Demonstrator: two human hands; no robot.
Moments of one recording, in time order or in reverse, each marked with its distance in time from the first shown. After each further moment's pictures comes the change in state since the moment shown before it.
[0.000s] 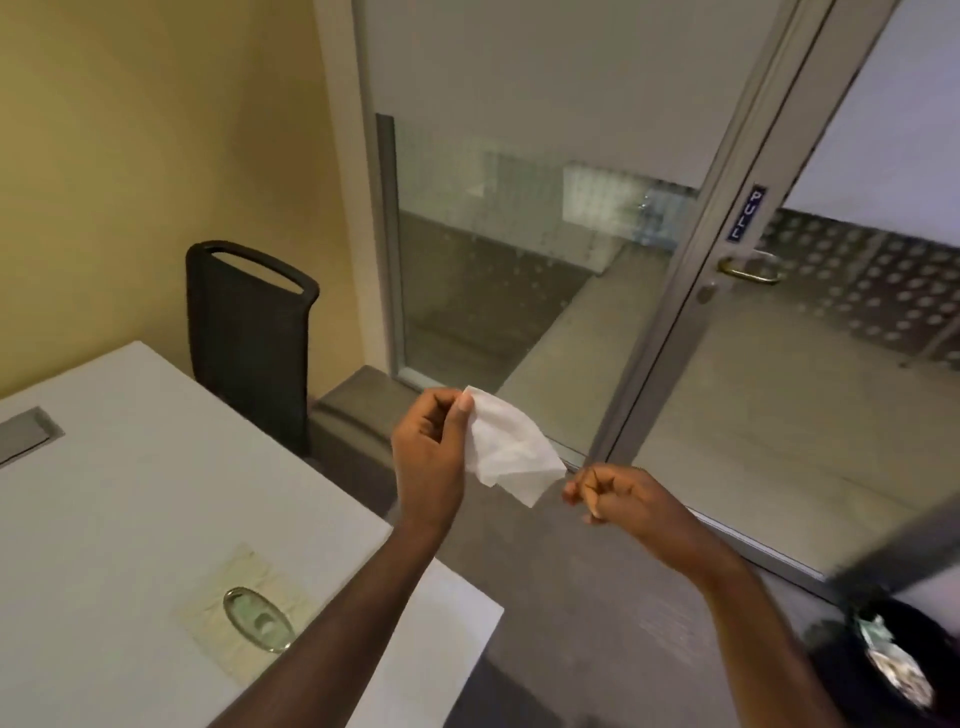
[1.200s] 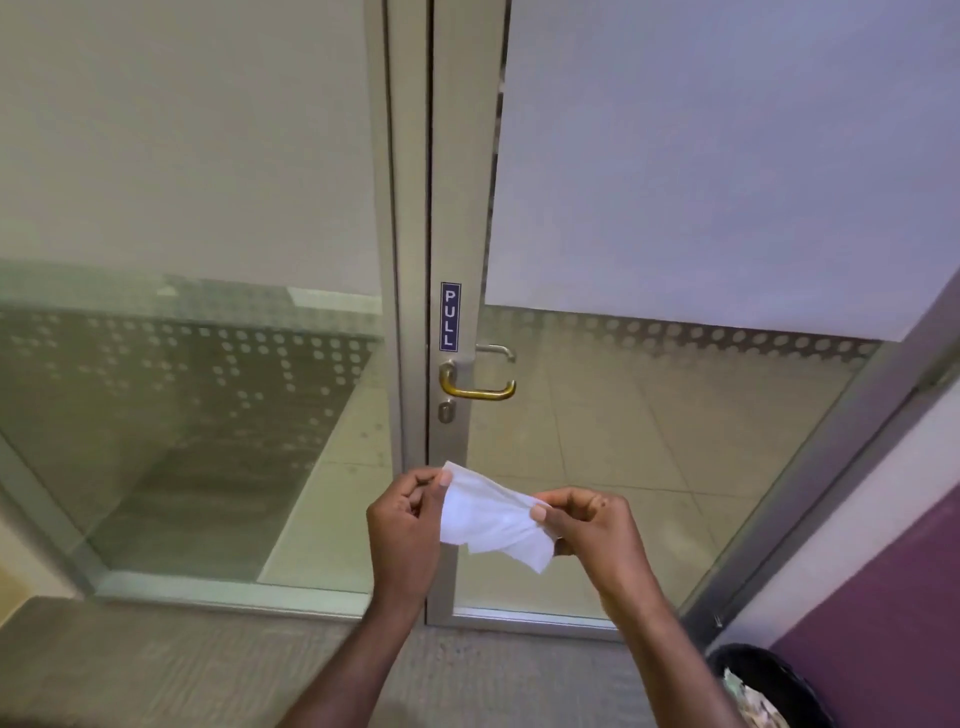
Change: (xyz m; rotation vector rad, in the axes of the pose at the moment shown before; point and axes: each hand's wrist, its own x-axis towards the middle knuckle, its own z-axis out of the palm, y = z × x) left_hand 0.174 -0.124 0.565 -0.166 -0.373 -0.103; right_hand 0.142 0.150 -0.459 0.364 0.847 0.084
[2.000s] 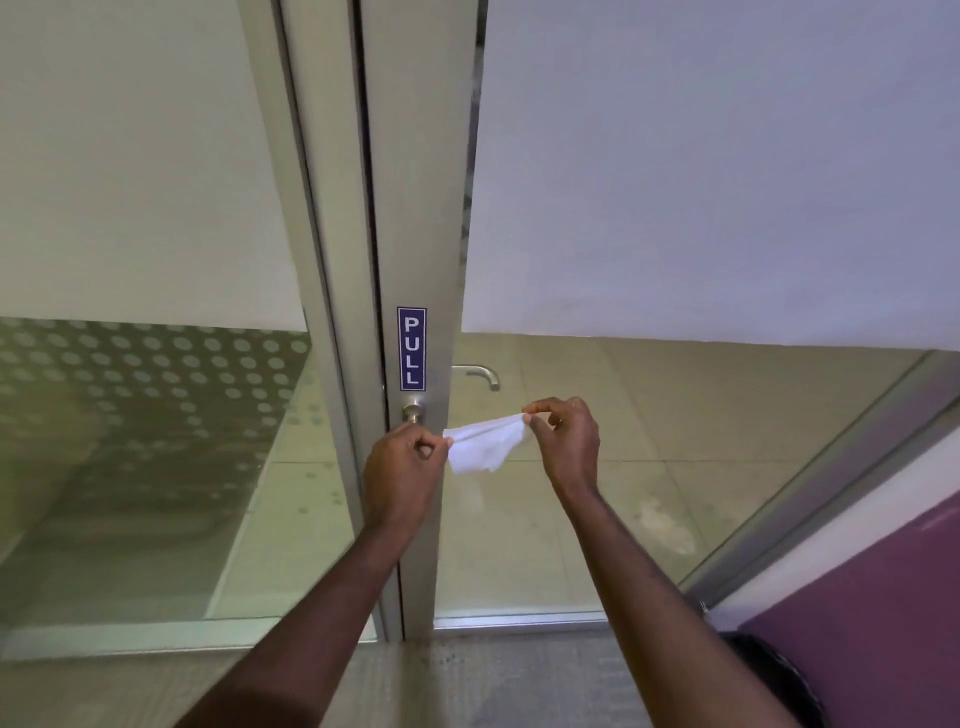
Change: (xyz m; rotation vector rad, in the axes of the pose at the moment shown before) left_hand 0.227 -0.108 0.099 0.489 -0.174 0.009; right_hand 0.299 0.043 -0.003 -0.647 0.470 -0.208
